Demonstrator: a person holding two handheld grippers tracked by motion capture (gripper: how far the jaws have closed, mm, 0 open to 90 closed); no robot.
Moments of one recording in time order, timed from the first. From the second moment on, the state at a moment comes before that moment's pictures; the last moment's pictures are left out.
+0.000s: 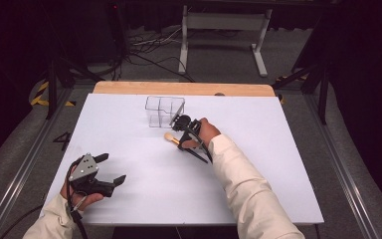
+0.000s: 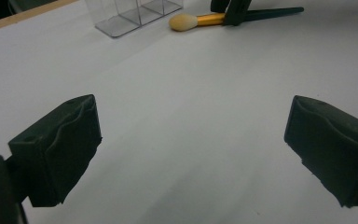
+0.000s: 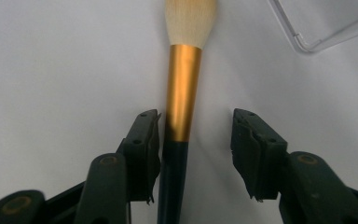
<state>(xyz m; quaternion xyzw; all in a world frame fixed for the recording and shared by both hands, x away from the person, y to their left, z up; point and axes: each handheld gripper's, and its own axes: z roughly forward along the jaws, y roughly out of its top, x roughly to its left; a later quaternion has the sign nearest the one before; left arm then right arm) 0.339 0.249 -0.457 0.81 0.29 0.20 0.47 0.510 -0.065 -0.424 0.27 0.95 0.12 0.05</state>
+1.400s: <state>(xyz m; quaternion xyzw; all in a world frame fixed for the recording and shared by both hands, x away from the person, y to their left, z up) 0.361 0.167 -0.411 0.75 0.26 0.12 0.60 0.401 -0.138 -0.400 0.25 0.81 0.52 0.13</state>
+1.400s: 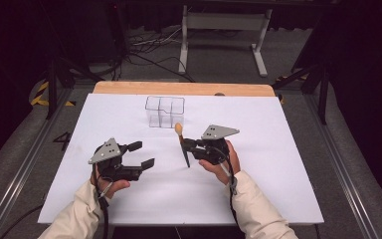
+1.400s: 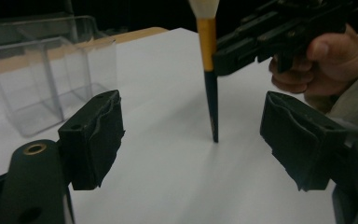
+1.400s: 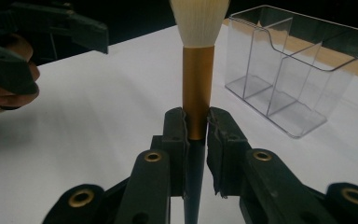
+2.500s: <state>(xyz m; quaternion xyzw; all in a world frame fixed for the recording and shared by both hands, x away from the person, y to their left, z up) 0.378 0.115 -0.400 0.75 0.24 0.12 0.60 0.384 -0.120 -0.400 0.21 0.81 0.53 0.14</state>
